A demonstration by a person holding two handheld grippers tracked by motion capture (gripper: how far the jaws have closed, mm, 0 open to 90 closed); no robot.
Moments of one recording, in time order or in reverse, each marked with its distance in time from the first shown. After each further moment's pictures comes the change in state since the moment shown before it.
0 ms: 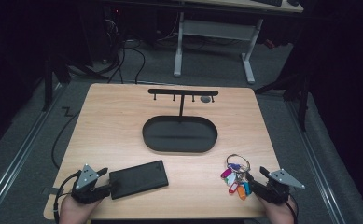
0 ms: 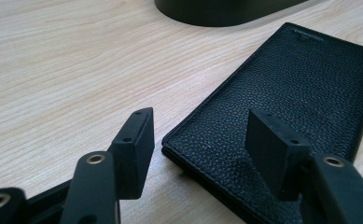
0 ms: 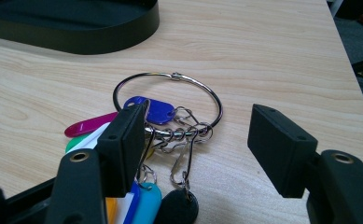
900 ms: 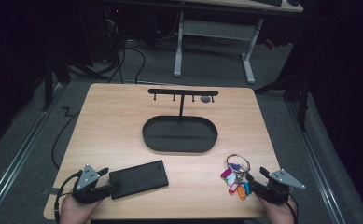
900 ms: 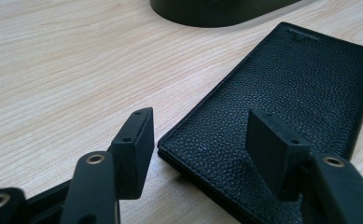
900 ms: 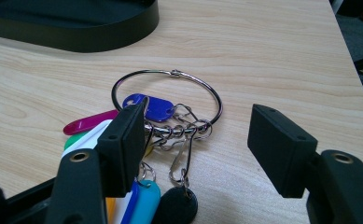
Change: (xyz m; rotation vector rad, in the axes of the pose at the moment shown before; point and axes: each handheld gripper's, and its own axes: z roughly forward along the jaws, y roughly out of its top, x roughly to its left) left arm -0.002 0.001 0.001 0.000 -0.007 0.014; right arm -0.002 -0.001 0.000 0.002 0.004 0.003
